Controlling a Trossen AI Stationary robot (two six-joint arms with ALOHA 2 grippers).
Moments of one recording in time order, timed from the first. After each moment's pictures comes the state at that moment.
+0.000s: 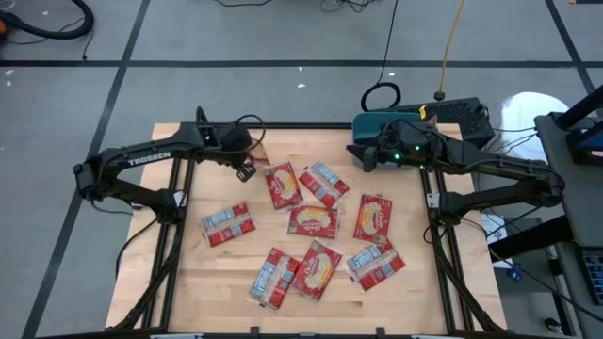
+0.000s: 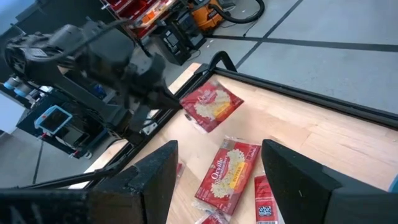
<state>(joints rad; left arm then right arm) 0.45 1.27 1.03 -0.86 -0.16 -0.18 -0.22 1.01 1.02 -0.37 0.18 0.67</state>
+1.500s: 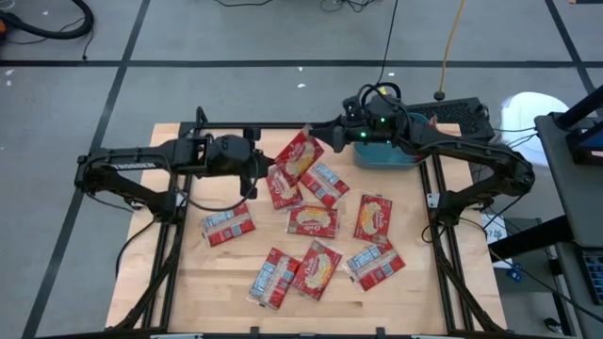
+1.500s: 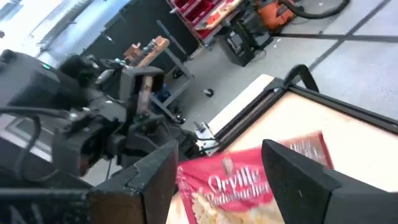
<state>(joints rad) 0.06 1.27 1.31 -0.68 -0.29 0.57 -0.35 1.36 1.24 -0.06 -0.19 0.66</state>
